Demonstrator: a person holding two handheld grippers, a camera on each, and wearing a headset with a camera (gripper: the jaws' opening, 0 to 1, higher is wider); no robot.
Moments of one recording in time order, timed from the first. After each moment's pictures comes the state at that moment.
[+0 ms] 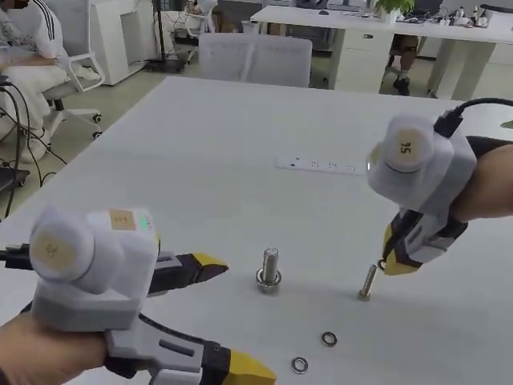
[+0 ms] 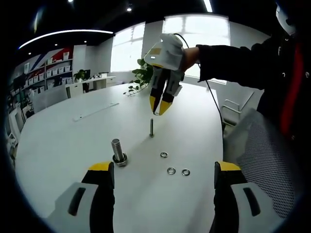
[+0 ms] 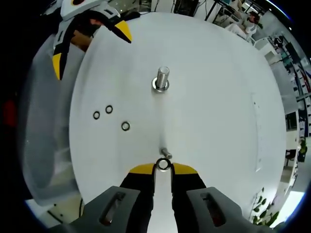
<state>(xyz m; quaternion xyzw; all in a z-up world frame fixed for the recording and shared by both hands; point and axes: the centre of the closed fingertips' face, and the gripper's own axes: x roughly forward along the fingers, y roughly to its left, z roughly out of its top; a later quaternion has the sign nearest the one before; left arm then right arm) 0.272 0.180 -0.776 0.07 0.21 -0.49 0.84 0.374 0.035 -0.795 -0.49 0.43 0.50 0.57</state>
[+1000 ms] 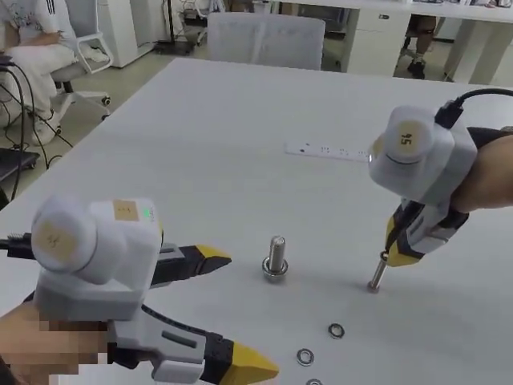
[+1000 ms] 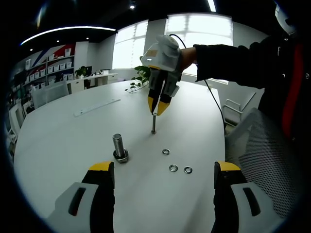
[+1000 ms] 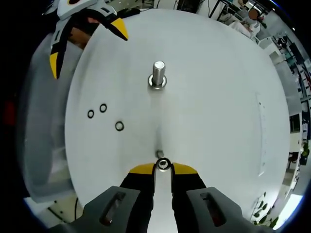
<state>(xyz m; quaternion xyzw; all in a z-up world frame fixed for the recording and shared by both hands) 0.272 0.180 -0.785 0.06 0.23 -0.49 0.84 0.380 0.038 -0.812 -0.49 0.44 0.51 0.56</state>
